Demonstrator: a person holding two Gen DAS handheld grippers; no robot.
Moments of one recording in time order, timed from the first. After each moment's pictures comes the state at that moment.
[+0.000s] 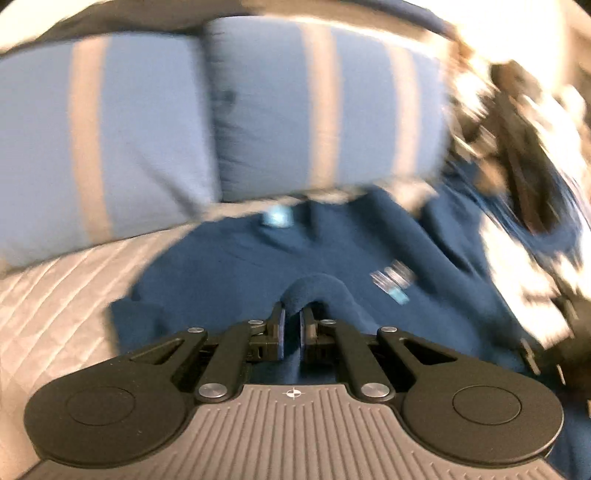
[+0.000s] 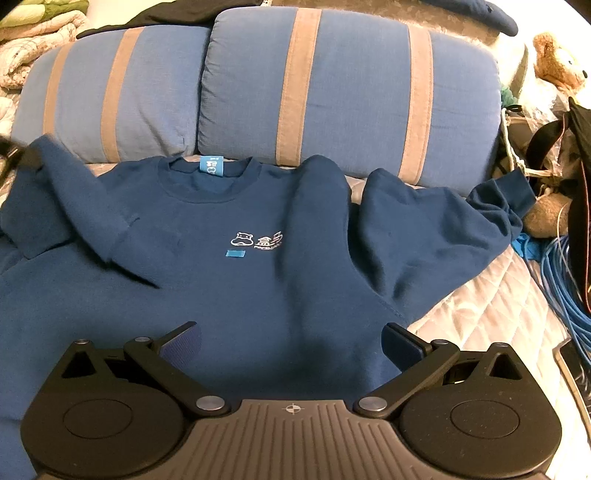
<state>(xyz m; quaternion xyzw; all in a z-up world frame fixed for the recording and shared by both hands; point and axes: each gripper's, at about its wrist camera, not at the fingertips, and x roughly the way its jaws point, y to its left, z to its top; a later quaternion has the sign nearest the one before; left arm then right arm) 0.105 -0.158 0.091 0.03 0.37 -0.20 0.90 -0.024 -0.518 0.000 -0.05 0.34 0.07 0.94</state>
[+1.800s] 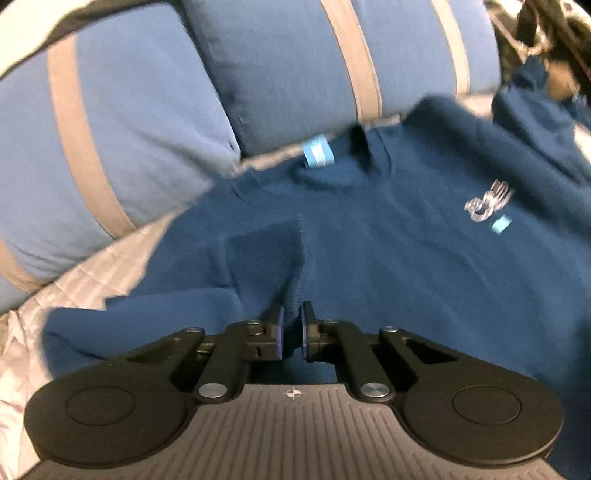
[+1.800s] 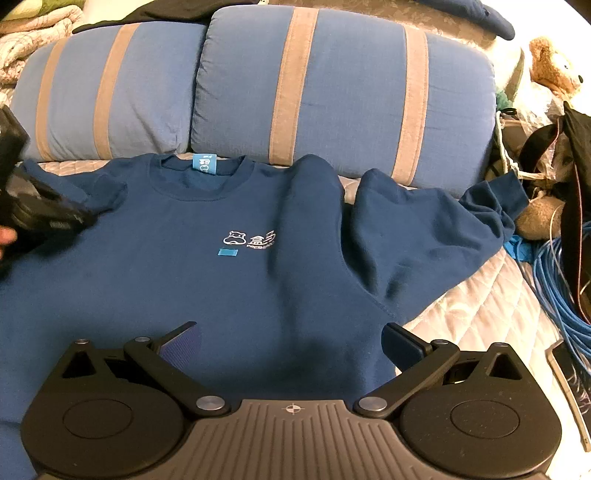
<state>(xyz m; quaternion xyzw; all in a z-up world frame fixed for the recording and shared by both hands) 0.089 -0.209 0.026 0.22 0.36 -0.13 0.90 -0.022 -0.516 -0.001 -0.06 0.34 0.06 0.94</state>
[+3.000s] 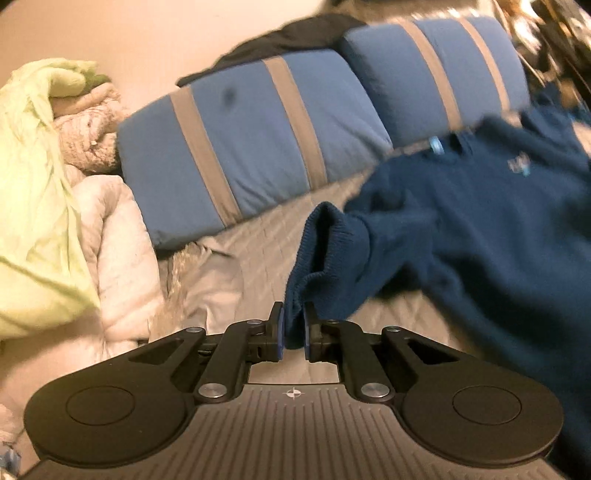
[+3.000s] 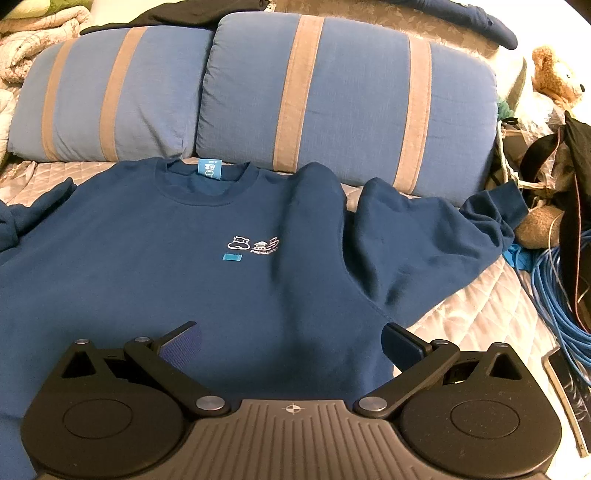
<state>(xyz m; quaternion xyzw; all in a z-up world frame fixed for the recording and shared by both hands) -0.105 -0.003 0.120 0.26 0.31 -0.03 0.91 -0.028 -0.513 0.005 -0.06 0.33 0.06 0.94</state>
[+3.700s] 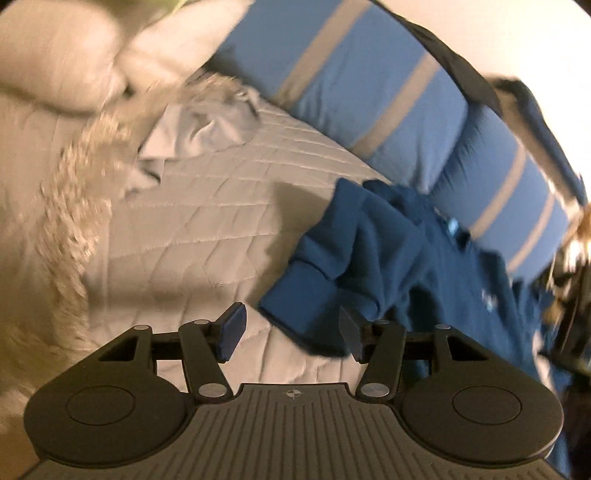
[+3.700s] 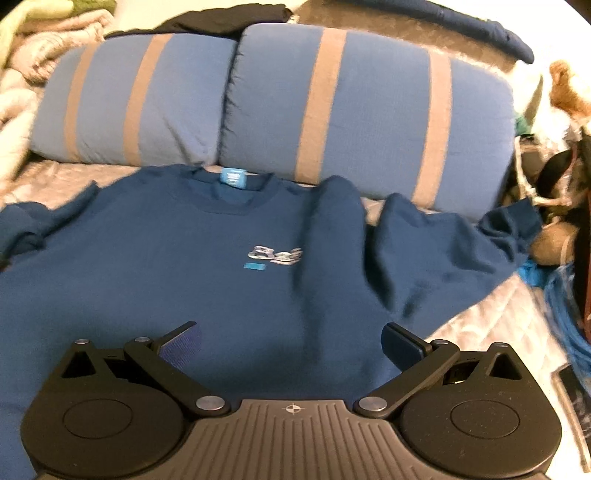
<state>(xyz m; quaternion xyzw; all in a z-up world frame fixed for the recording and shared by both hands) -0.116 0.073 0.060 -0.26 0.36 0.02 0.89 -0.038 -0.511 0.013 -0.06 0.32 0.11 0.94</state>
